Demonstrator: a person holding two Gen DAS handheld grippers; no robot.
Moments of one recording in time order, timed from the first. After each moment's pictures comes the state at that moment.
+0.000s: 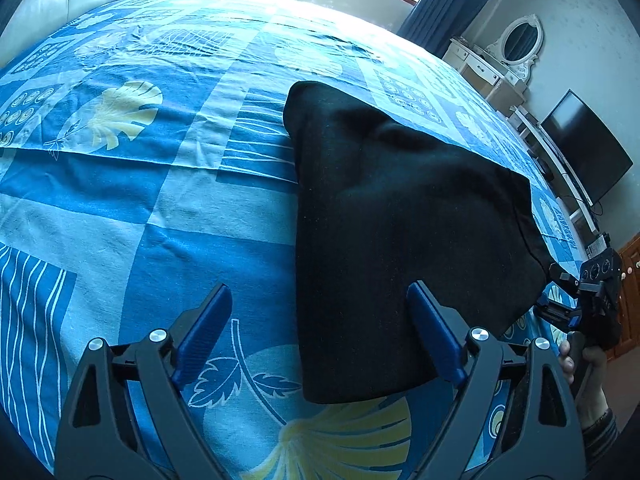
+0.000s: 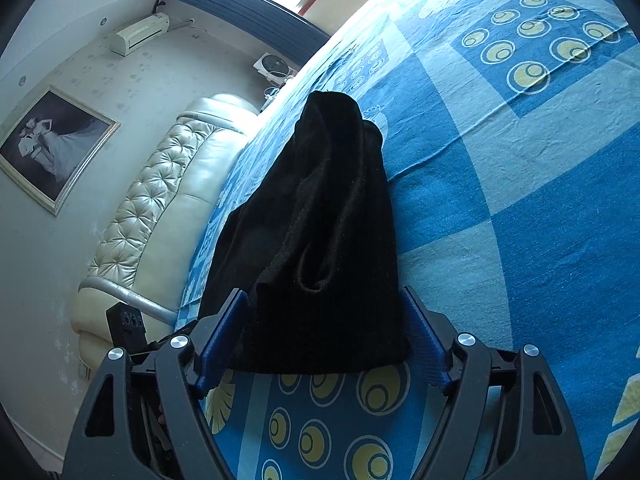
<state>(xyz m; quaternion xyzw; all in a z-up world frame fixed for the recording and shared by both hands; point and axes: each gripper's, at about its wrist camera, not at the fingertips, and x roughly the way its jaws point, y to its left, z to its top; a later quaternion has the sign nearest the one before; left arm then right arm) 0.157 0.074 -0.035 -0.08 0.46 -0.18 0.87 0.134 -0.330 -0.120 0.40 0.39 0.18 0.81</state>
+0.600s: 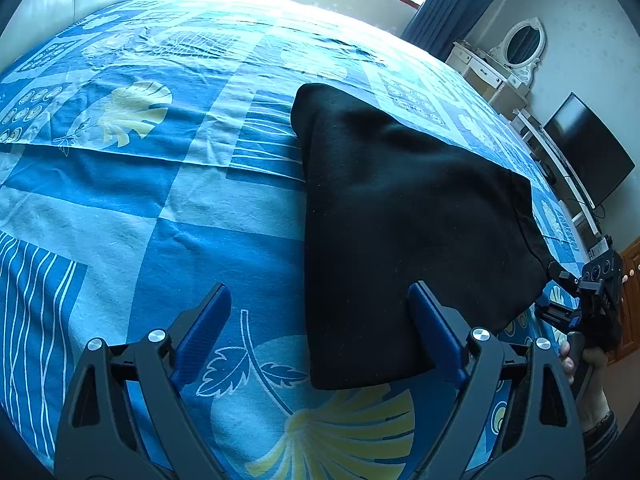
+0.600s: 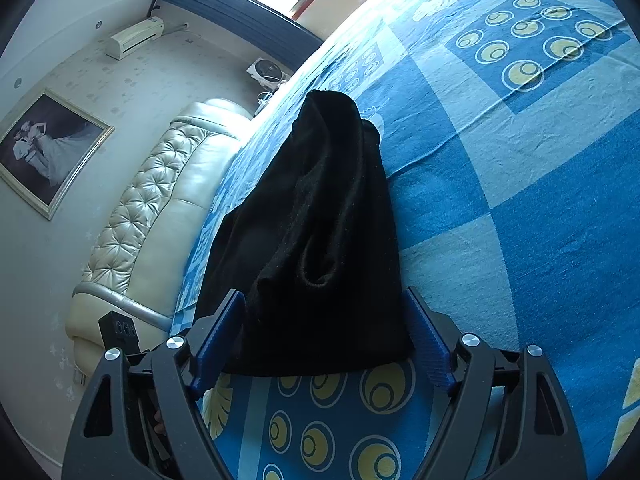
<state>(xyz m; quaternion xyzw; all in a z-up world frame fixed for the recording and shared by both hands) 0.149 0.080 -0.033 -0.08 0.45 -0.17 0.87 0.132 -0.326 -0.119 0.40 0.39 0.16 0.82</state>
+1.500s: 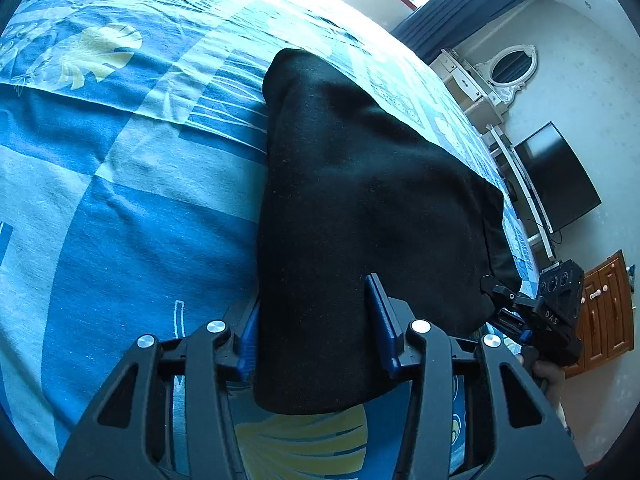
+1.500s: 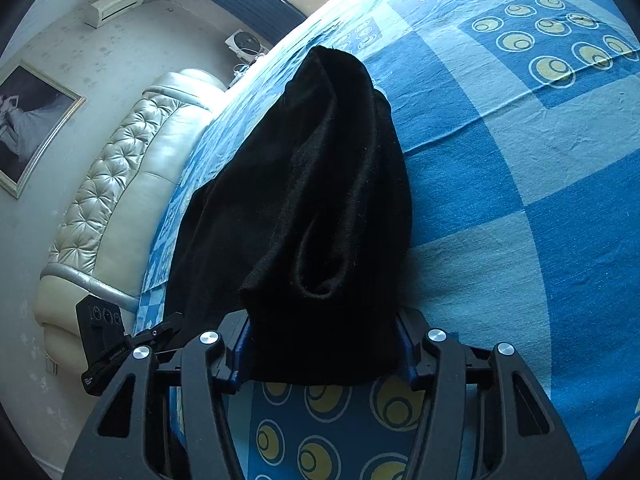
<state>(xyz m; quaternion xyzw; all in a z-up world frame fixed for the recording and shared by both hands) 0.165 0.067 -0.053 -0.17 0.48 -0.22 0.83 0.153 -0.302 -0.115 0.35 0.45 0.14 0.81</state>
